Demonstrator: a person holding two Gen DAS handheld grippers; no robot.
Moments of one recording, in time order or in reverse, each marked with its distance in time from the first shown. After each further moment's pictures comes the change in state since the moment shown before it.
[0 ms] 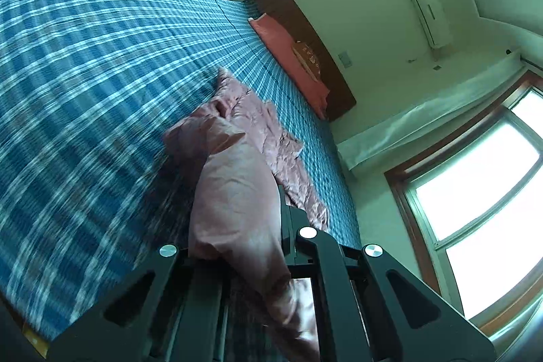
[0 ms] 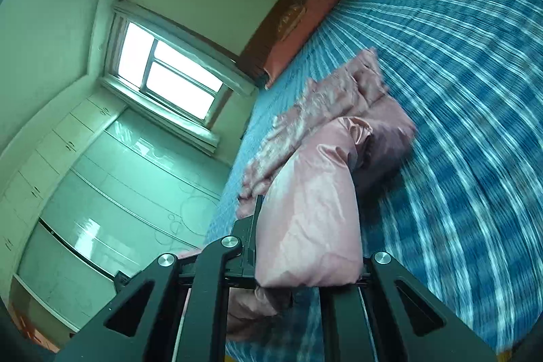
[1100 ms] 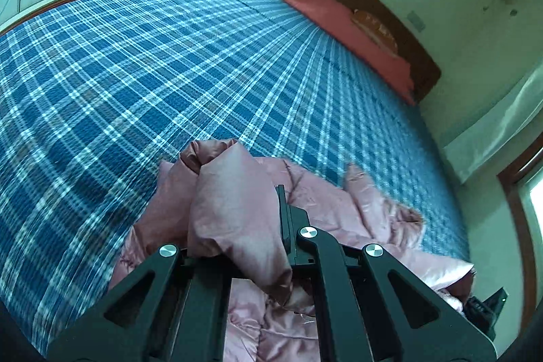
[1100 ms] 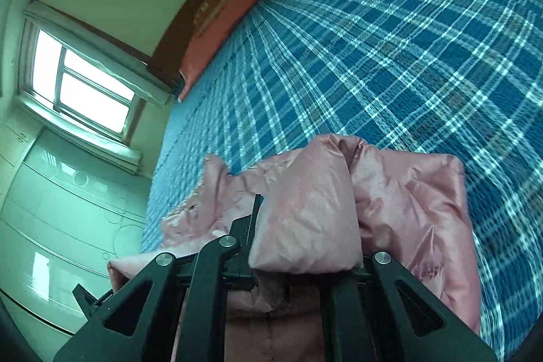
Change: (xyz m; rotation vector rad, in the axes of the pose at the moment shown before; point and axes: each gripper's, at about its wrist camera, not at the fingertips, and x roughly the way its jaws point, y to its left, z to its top) left arm 0.382 0.007 0.174 0.201 0.076 0.396; right arm 0.331 -0.108 0.228 0.088 0.071 -0.331
